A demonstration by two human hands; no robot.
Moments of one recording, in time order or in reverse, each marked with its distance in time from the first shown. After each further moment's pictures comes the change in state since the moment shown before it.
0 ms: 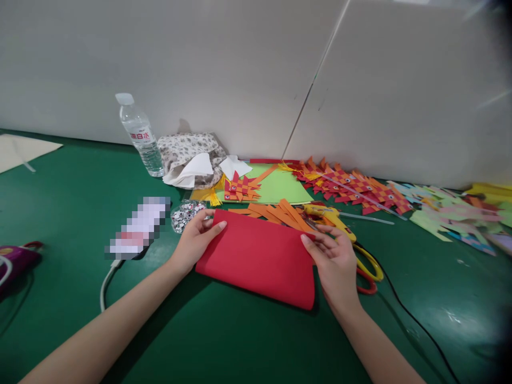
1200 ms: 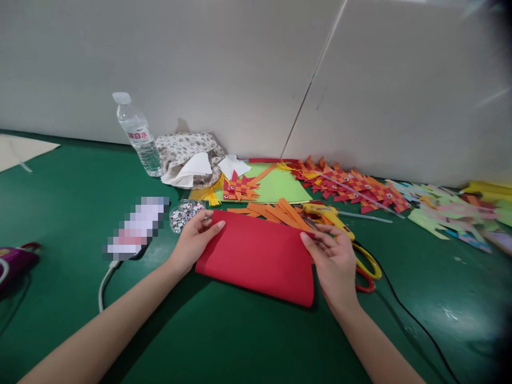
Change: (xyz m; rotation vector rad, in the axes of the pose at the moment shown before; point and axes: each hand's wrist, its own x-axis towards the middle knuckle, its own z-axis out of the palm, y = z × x) left_hand -0.003 0.007 0.004 0.026 0.022 -0.019; right_hand -0.001 -0.003 0.001 -0.026 0.023 -0.005
